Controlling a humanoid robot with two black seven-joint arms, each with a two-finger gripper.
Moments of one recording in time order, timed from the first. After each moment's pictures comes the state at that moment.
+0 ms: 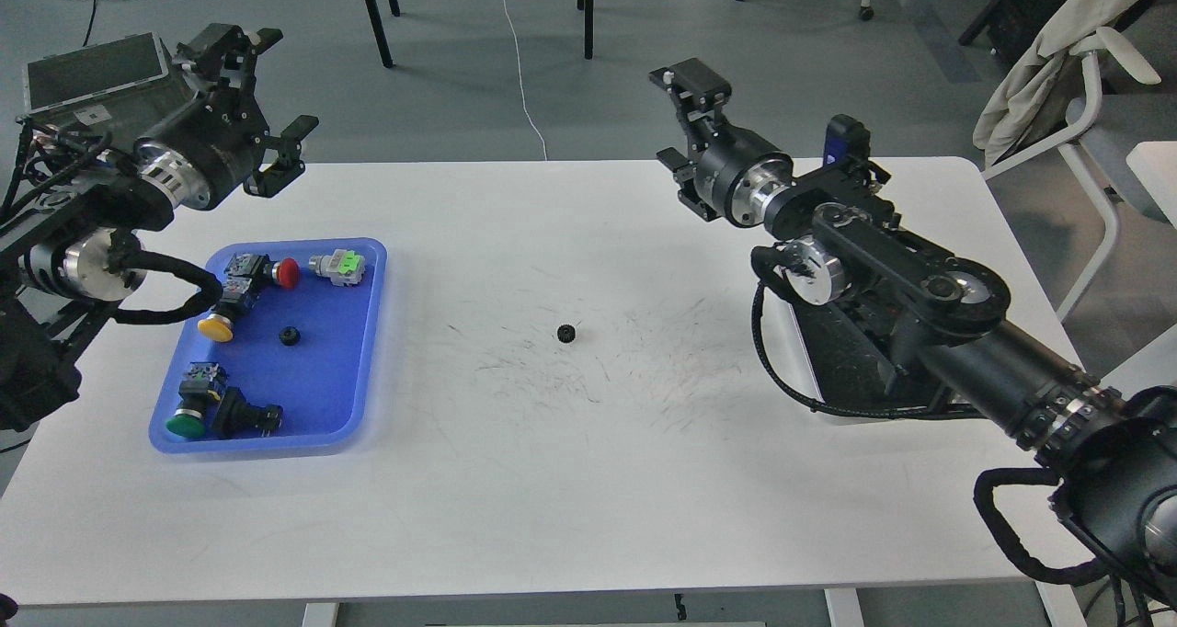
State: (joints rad) left arm -0.82 0.60 -0.70 -0.96 0.33 -0.23 -0.13; right arm 0.86 -0.18 0.80 0.91 -0.53 -0.05 -0.04
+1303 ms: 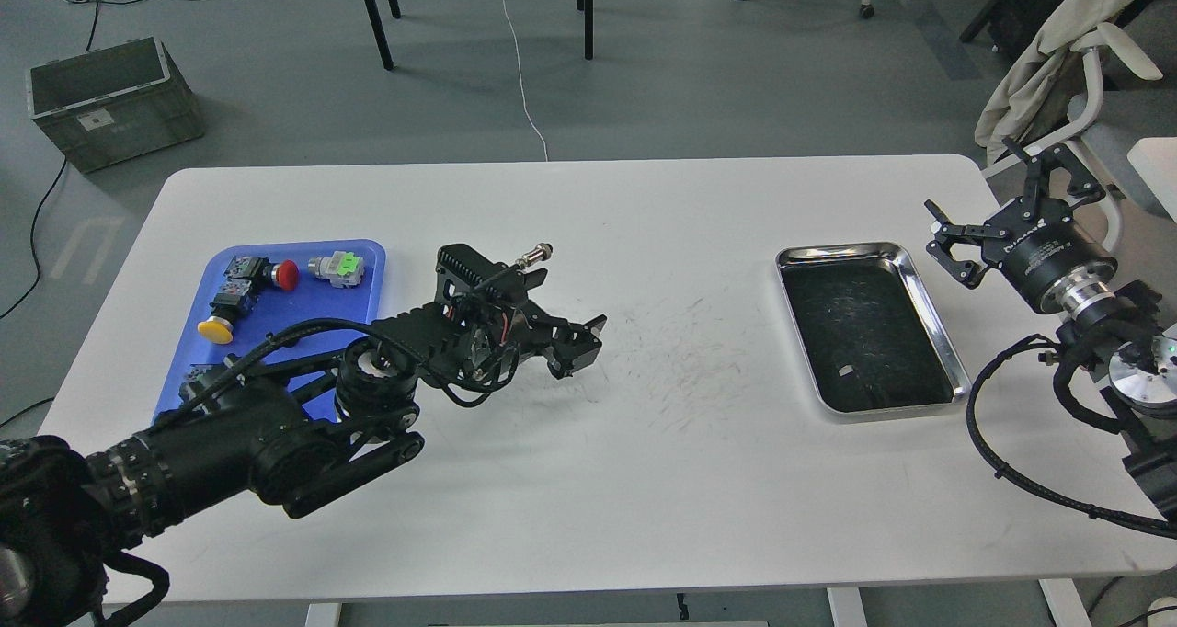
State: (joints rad) left arm -0.77 0.17 -0.31 -1.03 2.09 -0.05 0.06; right arm 0.51 -0.47 1.07 0.72 0.03 0.49 0.00
